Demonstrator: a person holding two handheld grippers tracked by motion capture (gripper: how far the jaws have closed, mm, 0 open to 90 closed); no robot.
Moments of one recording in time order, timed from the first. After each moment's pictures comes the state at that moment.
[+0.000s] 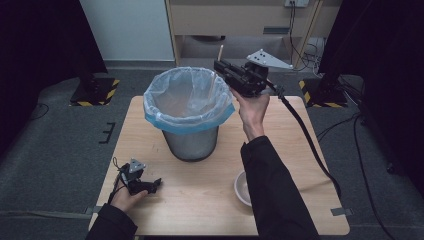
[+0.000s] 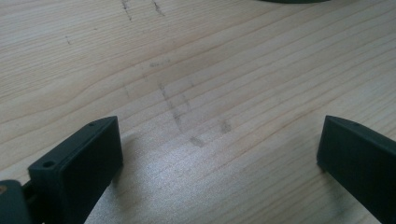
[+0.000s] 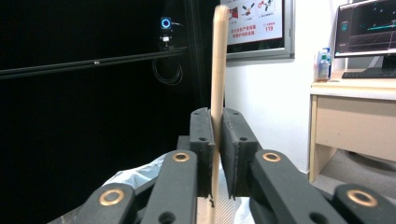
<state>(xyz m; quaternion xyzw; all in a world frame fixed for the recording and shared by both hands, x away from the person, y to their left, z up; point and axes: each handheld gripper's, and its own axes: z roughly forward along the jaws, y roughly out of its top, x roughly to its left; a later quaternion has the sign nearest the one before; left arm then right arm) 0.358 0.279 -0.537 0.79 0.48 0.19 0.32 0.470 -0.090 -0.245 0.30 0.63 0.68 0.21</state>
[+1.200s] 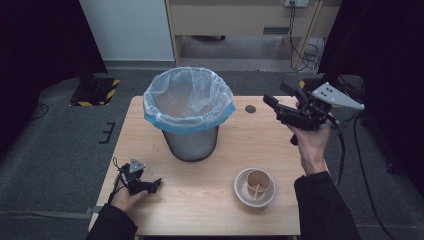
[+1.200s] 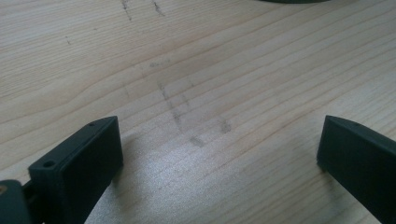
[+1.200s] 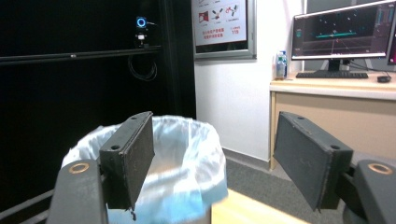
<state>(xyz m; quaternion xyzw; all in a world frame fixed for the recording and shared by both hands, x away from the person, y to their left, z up) 0.358 0.279 -0.537 0.79 0.48 0.19 0.32 0.394 -0.215 -0.273 0.32 0.62 0.66 0.26</state>
